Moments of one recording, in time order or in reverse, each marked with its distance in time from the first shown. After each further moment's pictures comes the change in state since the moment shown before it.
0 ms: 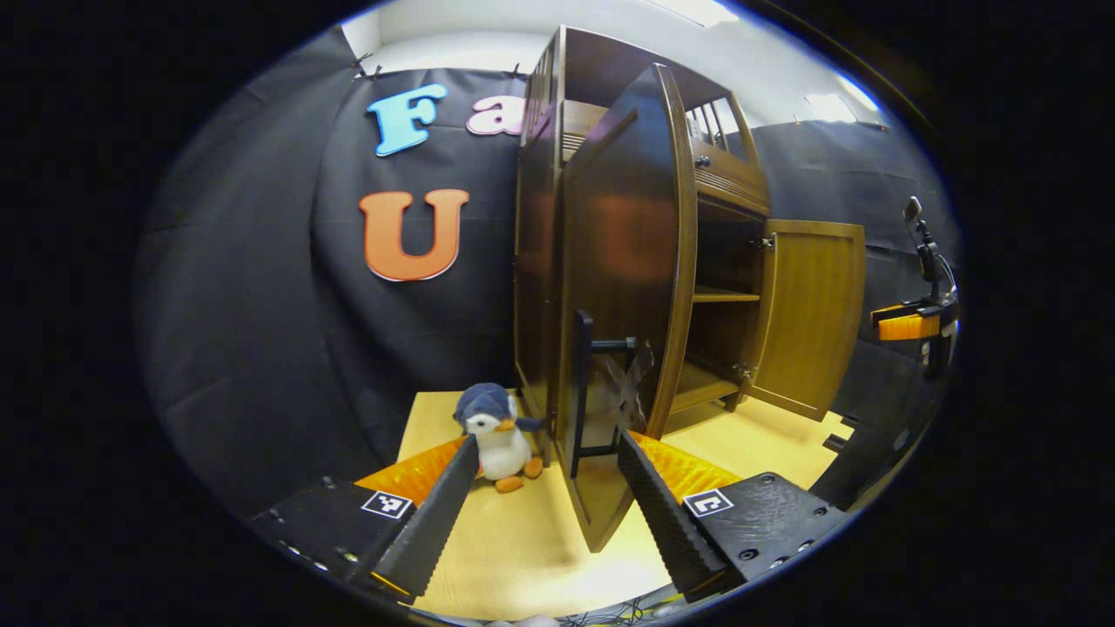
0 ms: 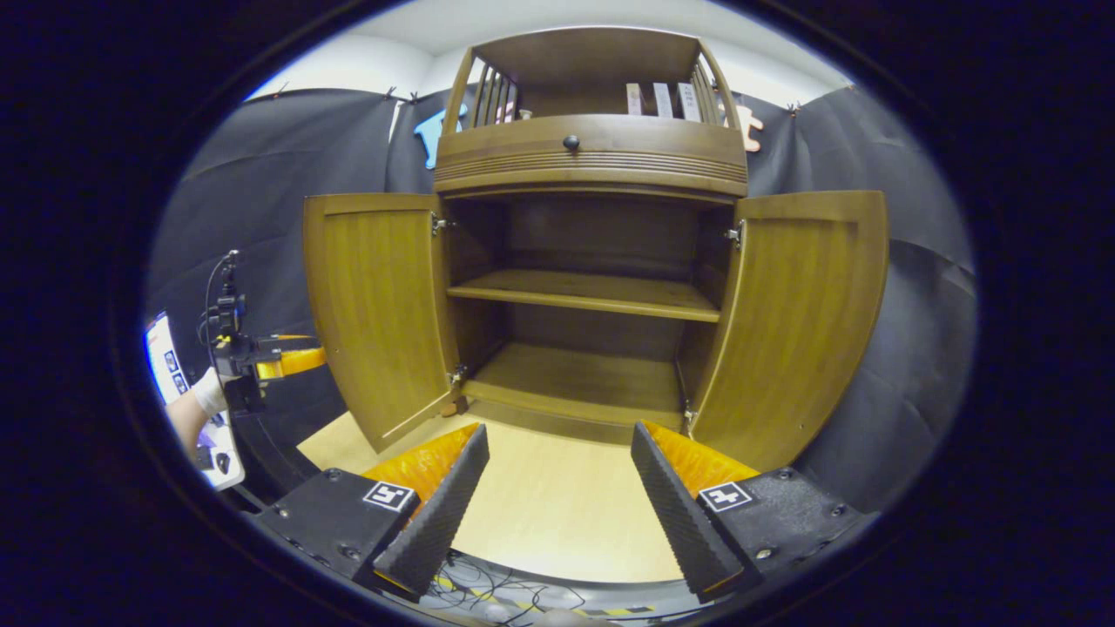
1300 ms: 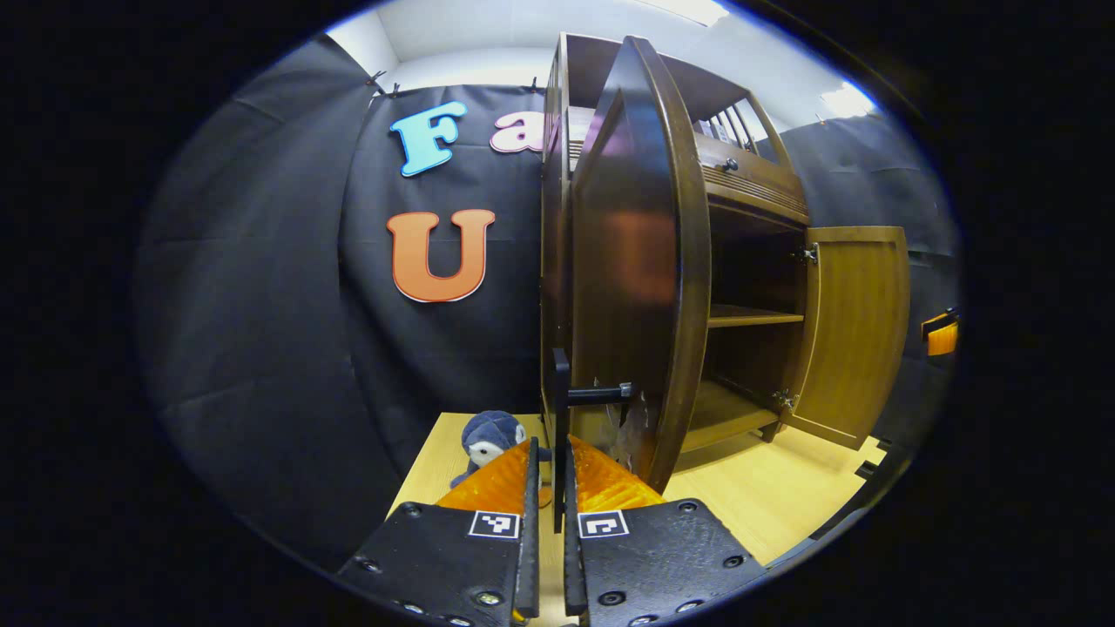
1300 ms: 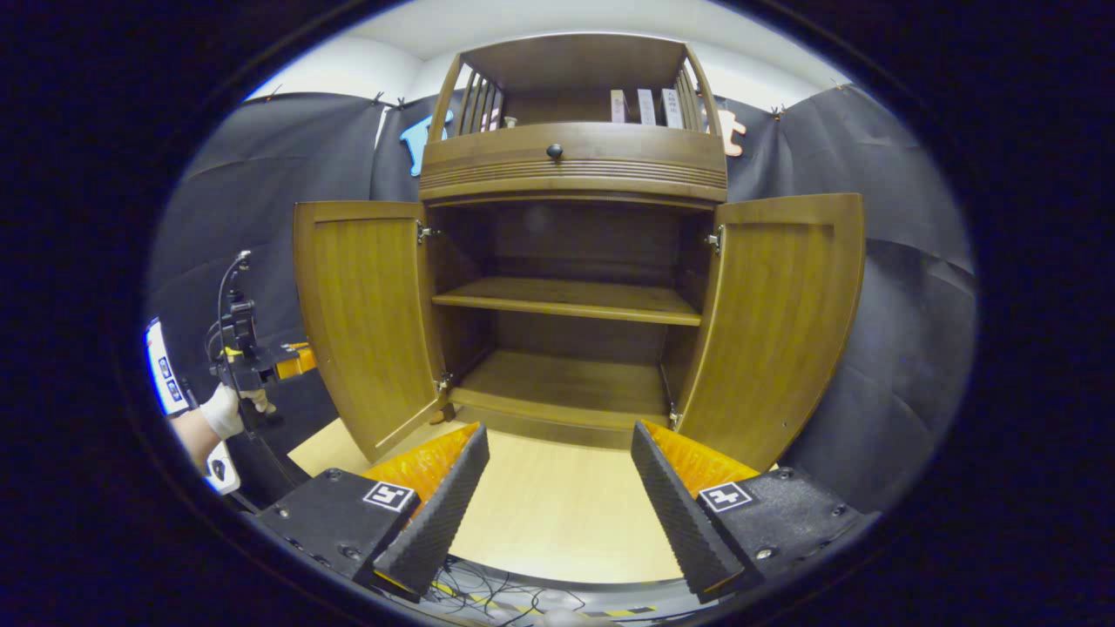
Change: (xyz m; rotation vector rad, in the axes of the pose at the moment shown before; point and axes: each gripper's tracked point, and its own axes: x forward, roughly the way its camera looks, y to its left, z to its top) left arm 0.055 -0.027 0.012 0.006 -0.093 0.122; right arm -0.006 -0.008 0.001 0.016 -0.020 -0.071
